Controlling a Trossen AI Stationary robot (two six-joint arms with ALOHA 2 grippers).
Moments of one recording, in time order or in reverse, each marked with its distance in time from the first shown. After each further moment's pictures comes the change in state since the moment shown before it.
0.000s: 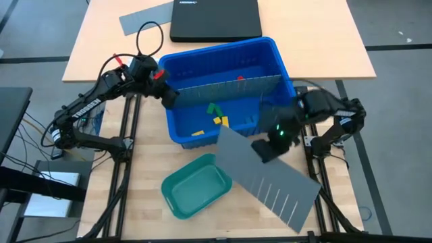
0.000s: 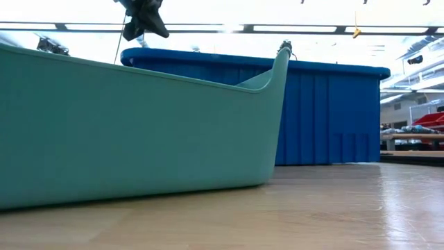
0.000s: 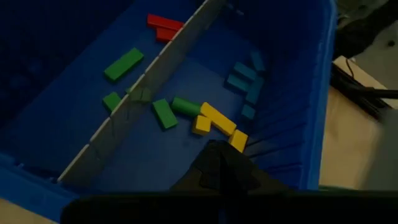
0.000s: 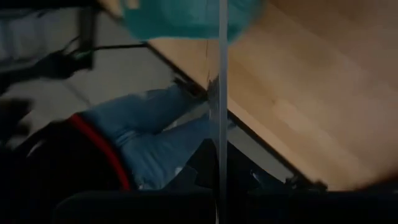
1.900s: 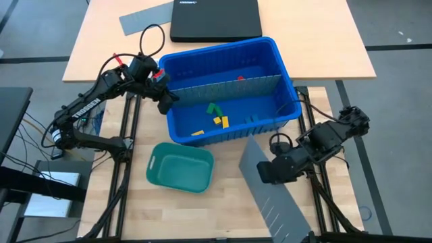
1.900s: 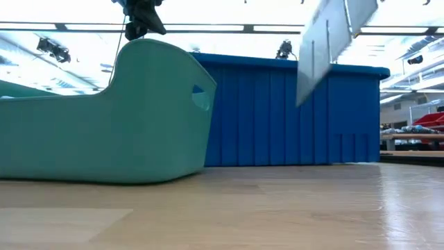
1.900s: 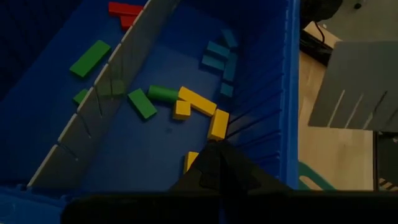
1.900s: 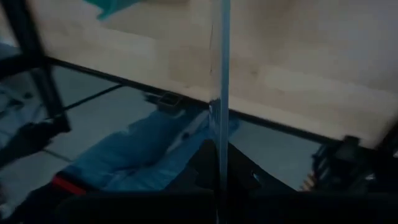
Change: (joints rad) left arm 0.019 -0.001 0.005 -0.060 0.140 0.144; right arm 0.344 -0.012 -0.140 0.057 0.270 0.671
